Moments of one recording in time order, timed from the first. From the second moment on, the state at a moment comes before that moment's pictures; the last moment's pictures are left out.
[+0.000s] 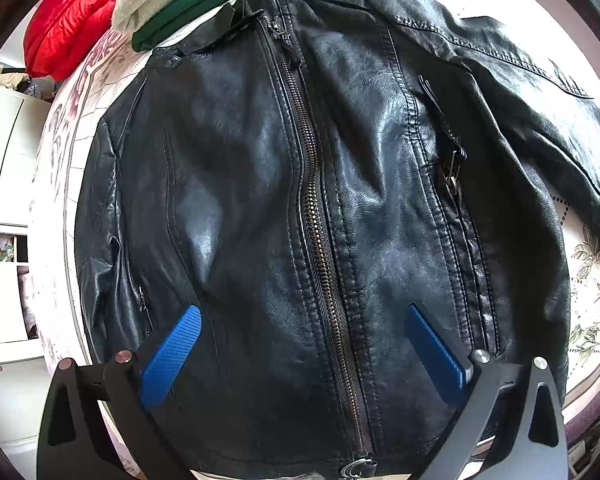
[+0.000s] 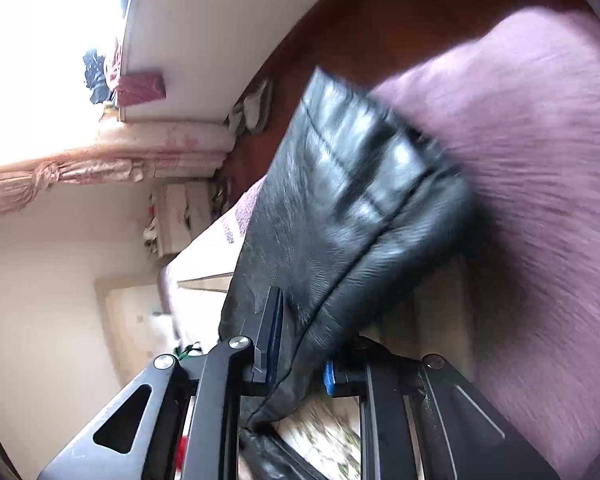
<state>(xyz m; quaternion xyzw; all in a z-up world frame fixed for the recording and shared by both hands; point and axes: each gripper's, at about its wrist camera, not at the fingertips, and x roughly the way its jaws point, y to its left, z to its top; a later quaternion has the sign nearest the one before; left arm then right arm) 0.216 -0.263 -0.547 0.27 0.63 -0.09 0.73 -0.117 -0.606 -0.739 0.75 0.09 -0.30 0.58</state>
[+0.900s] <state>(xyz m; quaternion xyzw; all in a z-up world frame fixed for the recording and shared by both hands) 0.297 -0.053 -0.494 0.08 0.64 0.07 0.76 0.360 -0.265 -0.558 0.09 0.49 -0.04 0.87</state>
